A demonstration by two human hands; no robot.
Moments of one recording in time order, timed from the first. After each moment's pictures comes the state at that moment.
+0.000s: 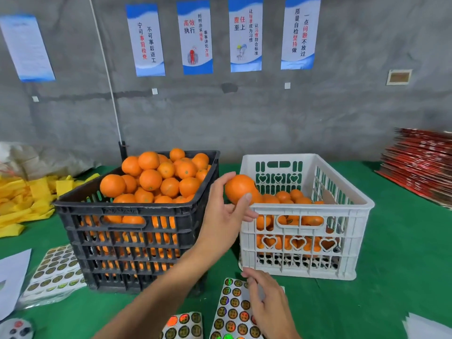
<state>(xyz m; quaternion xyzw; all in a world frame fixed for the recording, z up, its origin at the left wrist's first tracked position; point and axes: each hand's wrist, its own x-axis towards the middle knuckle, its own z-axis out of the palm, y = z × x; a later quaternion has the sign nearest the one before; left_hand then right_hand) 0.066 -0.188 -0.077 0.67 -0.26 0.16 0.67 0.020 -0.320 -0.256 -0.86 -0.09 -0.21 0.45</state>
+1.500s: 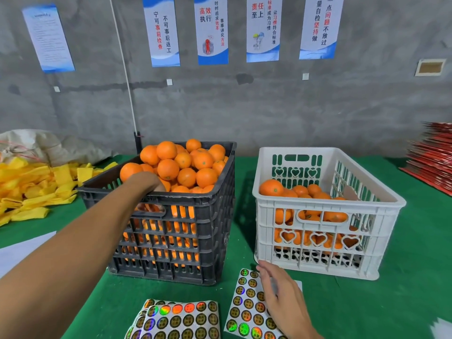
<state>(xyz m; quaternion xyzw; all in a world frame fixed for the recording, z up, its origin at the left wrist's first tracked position) 0.162 -0.004 0.005 0.95 0.17 -0.24 -0.07 0.022 -0.316 -0.258 -0.89 -0.08 -0.18 0.42</state>
